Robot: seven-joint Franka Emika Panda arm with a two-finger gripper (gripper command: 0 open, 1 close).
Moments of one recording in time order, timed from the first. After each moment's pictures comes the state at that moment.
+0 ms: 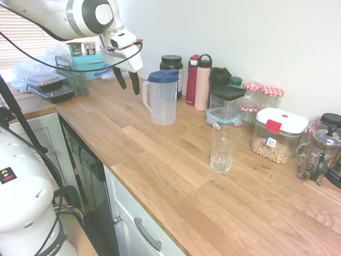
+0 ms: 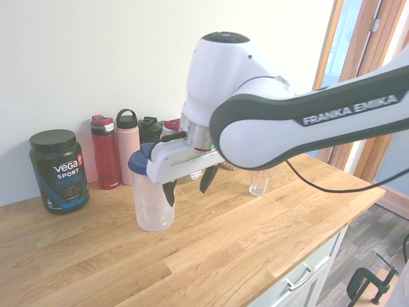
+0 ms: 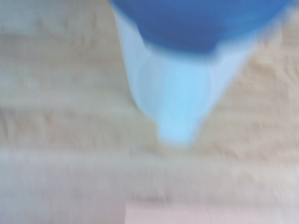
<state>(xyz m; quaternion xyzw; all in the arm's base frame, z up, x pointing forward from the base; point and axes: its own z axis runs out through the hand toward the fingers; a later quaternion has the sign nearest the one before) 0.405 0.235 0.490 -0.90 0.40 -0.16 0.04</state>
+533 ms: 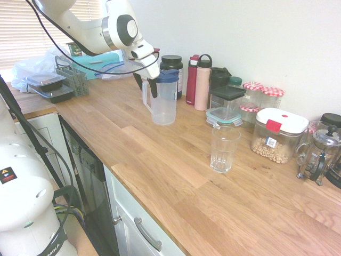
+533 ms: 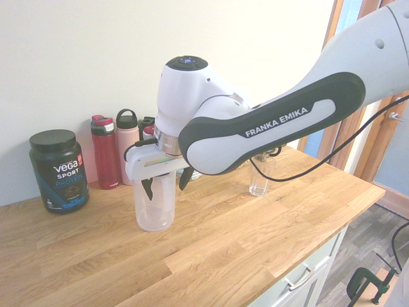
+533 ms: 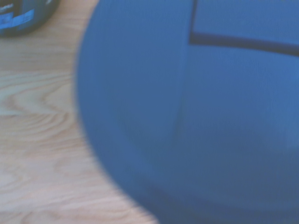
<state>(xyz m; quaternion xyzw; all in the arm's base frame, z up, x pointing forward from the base) 0.474 0.234 0.454 -0.88 0.44 -0.17 0.04</state>
